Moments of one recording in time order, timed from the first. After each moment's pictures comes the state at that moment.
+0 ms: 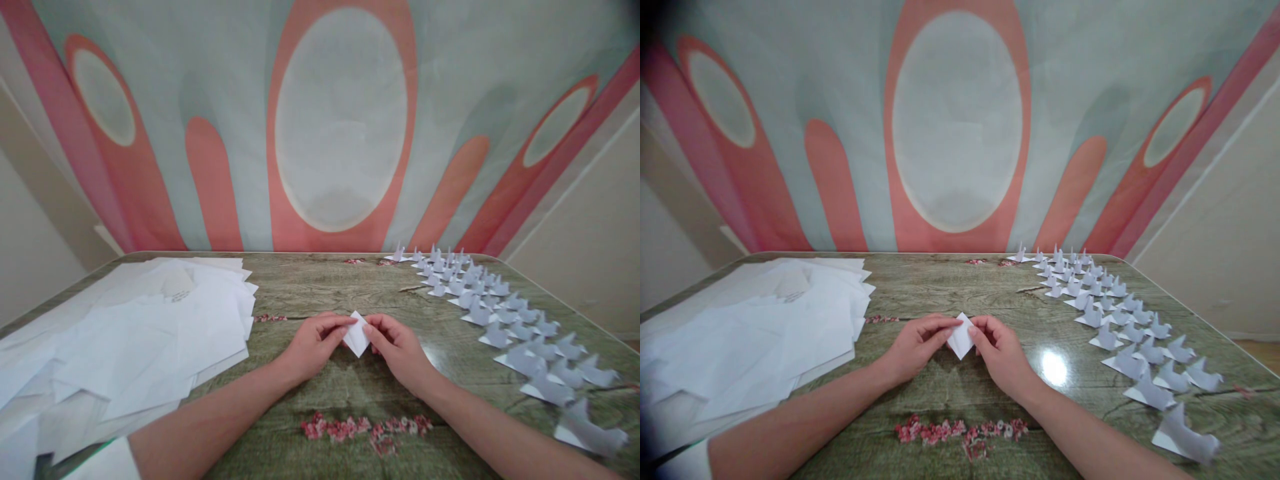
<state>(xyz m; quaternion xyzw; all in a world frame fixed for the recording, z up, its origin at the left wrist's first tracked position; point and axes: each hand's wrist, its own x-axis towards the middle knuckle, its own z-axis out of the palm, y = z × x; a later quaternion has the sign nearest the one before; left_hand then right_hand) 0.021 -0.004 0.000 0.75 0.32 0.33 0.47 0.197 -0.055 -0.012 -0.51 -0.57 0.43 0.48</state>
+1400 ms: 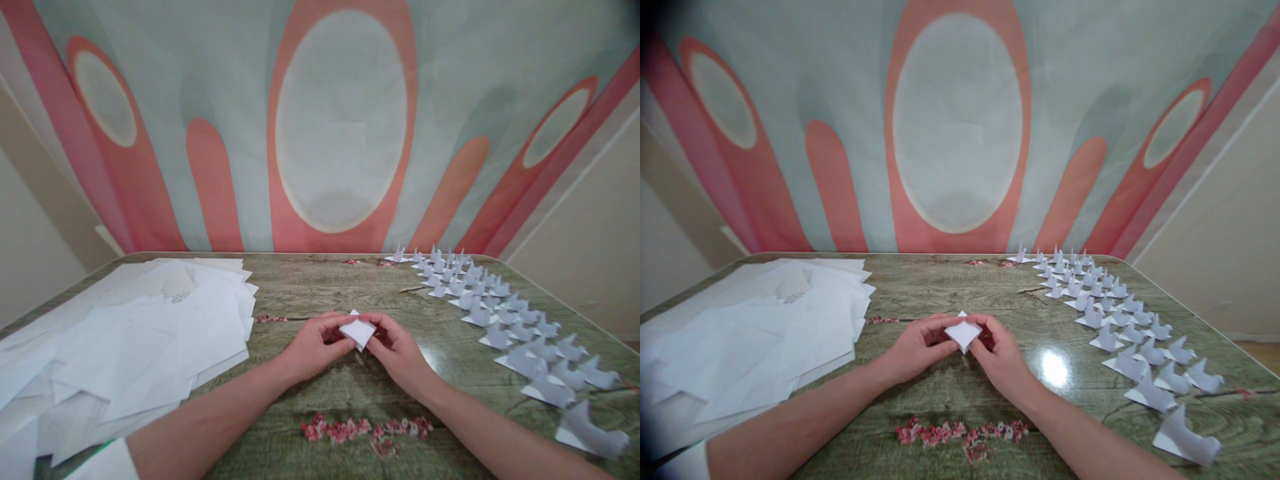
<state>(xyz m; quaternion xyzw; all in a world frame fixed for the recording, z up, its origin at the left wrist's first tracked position) 0.022 -0.002 -0.007 0.73 0.28 0.32 0.54 0.194 -0.056 -0.013 -0.51 -0.57 0.42 0.50</state>
